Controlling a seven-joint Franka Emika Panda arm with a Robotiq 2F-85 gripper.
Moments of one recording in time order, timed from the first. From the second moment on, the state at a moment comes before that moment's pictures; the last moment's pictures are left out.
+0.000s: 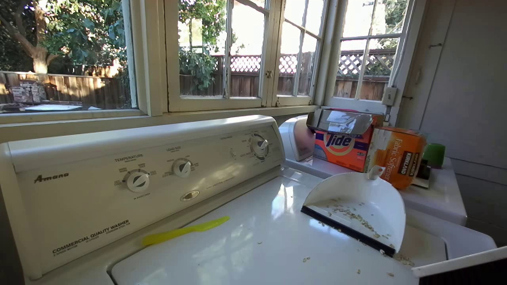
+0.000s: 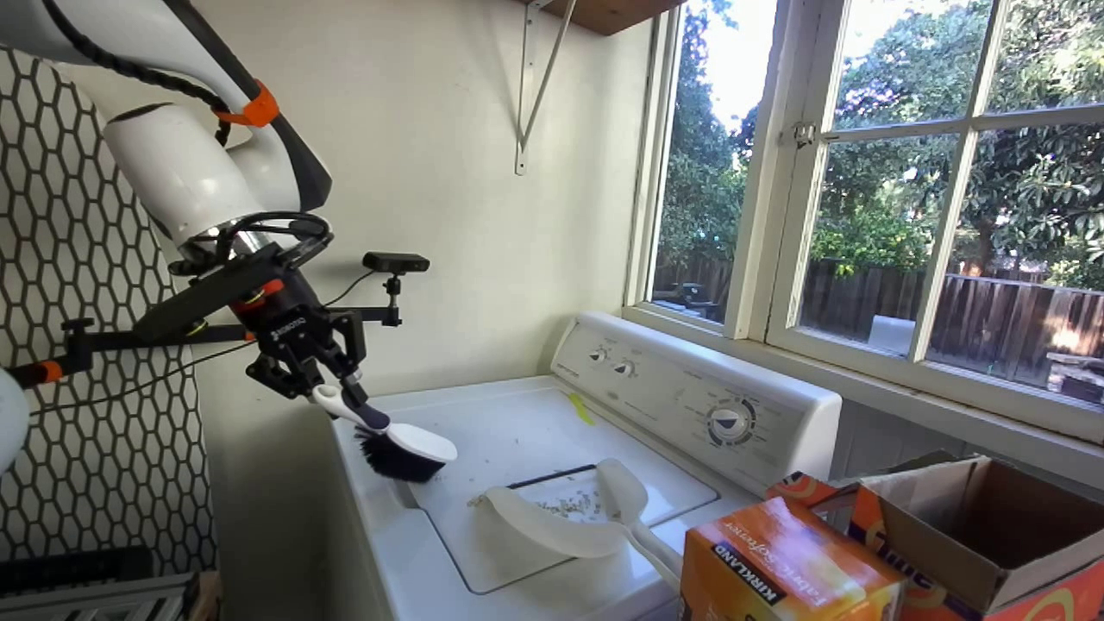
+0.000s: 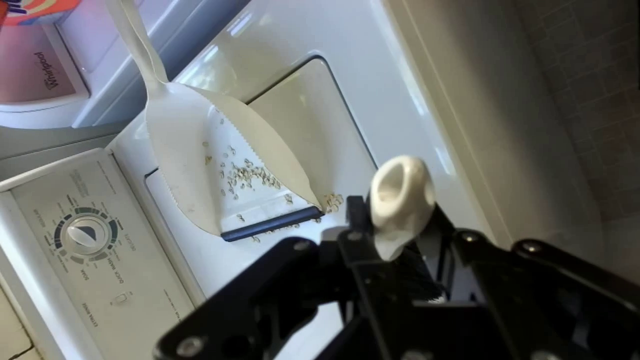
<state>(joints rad) 0.98 -0.29 0.28 -2.62 2.42 3.97 -2.71</state>
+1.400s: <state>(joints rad) 0.92 -0.26 0.29 -2.59 2.33 3.92 -2.71</state>
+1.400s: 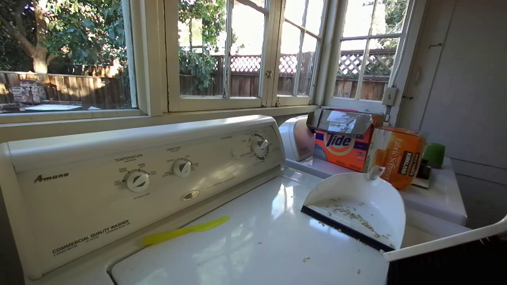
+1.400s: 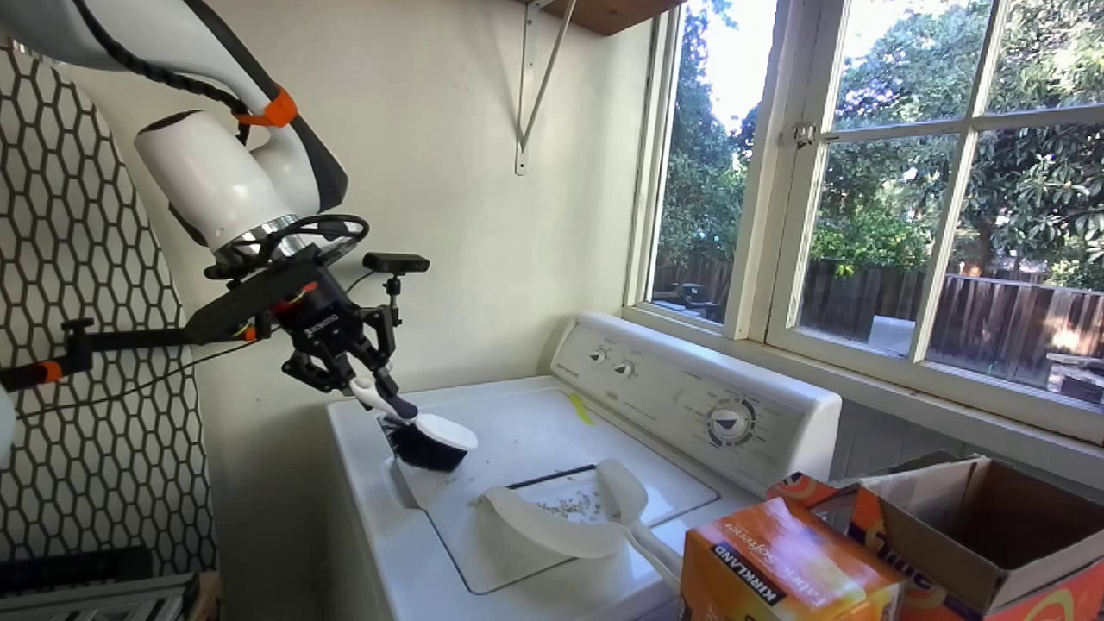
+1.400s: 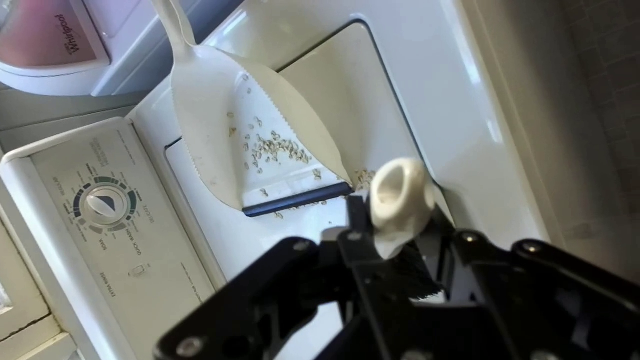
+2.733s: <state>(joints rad) 1.00 -0.22 0.12 -2.57 2.39 4.00 -2.71</state>
